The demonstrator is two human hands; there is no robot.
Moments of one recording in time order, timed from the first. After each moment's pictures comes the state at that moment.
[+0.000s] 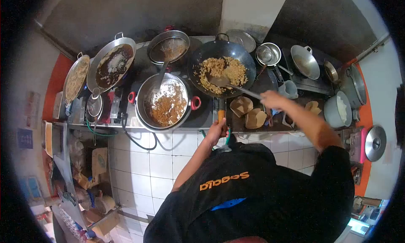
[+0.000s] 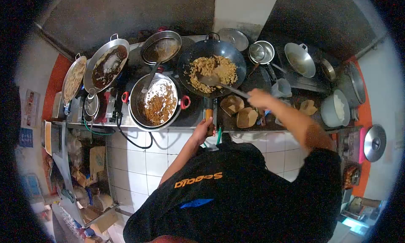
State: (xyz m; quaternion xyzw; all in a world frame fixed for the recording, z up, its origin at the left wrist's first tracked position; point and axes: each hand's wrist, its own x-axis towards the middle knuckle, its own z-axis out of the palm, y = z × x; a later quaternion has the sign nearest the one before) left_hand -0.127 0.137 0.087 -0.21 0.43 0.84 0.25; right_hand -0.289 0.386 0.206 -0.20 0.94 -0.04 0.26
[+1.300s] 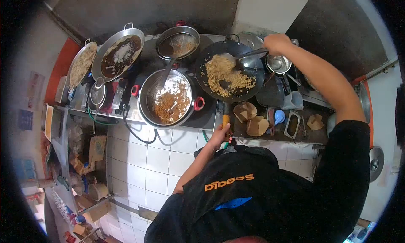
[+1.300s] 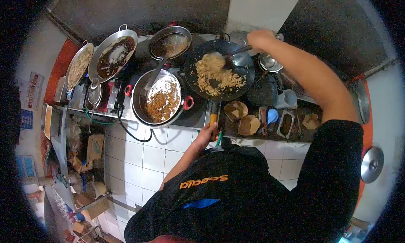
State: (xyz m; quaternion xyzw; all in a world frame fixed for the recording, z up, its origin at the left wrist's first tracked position) left_hand -0.128 0.152 0.083 -0.23 0.42 0.84 0.24; right_hand -0.451 0.287 0.341 -0.24 0.92 0.29 0.11
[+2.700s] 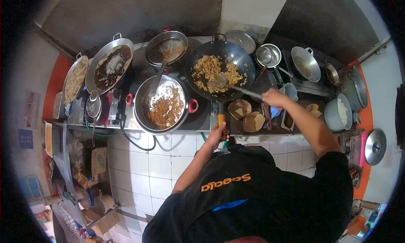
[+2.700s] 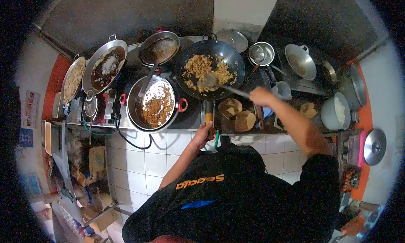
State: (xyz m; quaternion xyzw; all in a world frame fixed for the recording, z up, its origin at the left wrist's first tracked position) left_hand -0.131 0.153 0.077 -0.22 0.41 0.85 0.25; right_hand -0.314 0.399 0.207 -0.28 0.91 -0.02 0.30
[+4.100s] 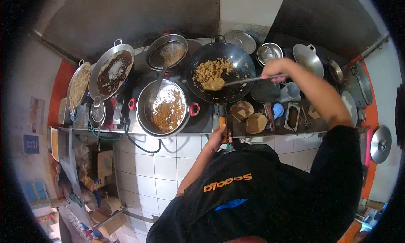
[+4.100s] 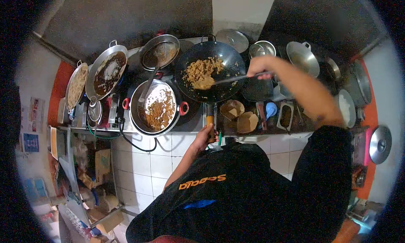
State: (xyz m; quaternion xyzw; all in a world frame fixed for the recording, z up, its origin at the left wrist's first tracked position) left_hand -0.132 0.152 0.079 -0.22 0.38 0.86 0.27; right_hand -0.399 0.369 0.301 0.00 0.86 -0.15 0.49
